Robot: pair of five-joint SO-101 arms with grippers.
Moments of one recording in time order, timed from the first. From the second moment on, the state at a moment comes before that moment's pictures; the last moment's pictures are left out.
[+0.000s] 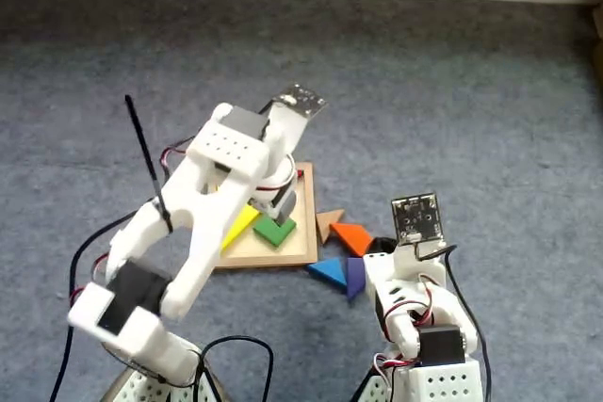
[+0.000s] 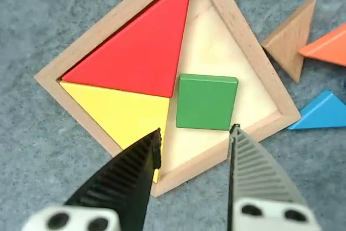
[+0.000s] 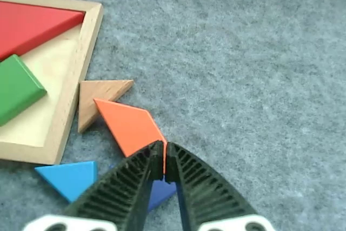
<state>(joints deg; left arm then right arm) 18.0 5.5 11.5 80.3 -1.8 -10.2 -104.1 96.1 58.9 7.4</state>
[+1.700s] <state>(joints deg) -18.2 -74.3 70.0 63.2 0.2 -16.2 -104.6 79.0 73.0 21.8</state>
